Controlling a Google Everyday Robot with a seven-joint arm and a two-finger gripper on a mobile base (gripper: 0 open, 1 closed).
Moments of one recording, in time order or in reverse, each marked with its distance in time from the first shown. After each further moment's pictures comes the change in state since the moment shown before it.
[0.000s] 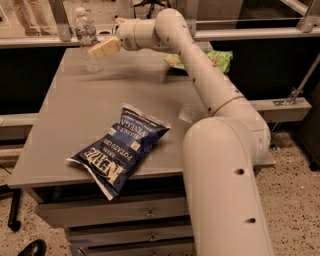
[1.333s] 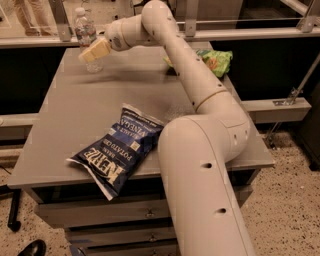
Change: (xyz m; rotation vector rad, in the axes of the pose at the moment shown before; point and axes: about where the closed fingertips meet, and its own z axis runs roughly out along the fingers) arm 0.004 0.032 0.032 -0.130 0.111 0.029
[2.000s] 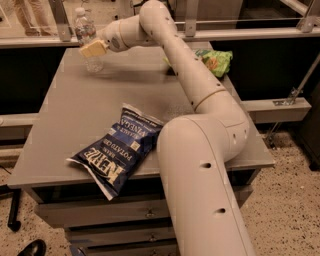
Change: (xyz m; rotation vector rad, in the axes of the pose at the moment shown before) arm -0.001 0.008 0.004 -0.024 0.008 0.016
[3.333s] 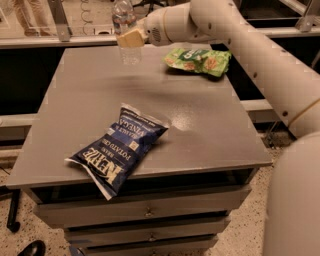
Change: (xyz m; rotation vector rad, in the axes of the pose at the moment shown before) arm -0.016 0.030 -0.159 0.199 0.015 0.066
